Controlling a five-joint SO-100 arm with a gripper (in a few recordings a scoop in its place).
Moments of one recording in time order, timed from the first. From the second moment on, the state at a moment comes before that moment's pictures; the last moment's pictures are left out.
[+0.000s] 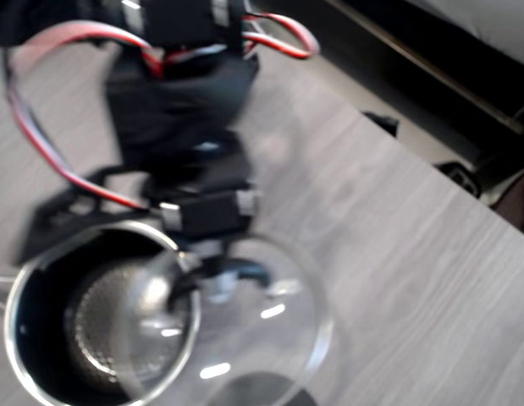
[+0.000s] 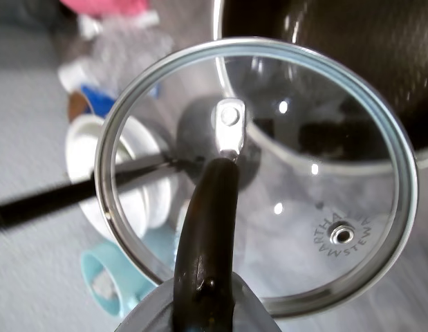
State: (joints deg) arm -3.1 101.8 64.4 80.9 -2.8
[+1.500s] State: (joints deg) arm 14.6 88.3 64.2 77.6 -7.3
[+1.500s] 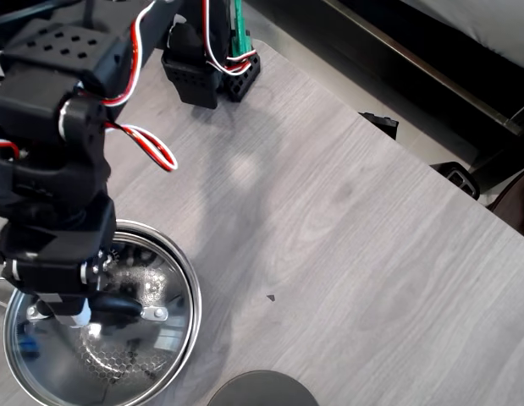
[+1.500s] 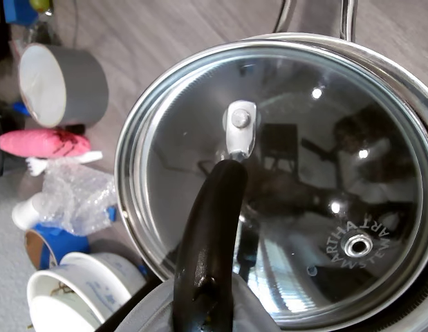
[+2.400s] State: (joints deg) arm 12.2 64.8 19.0 102.5 -7.1
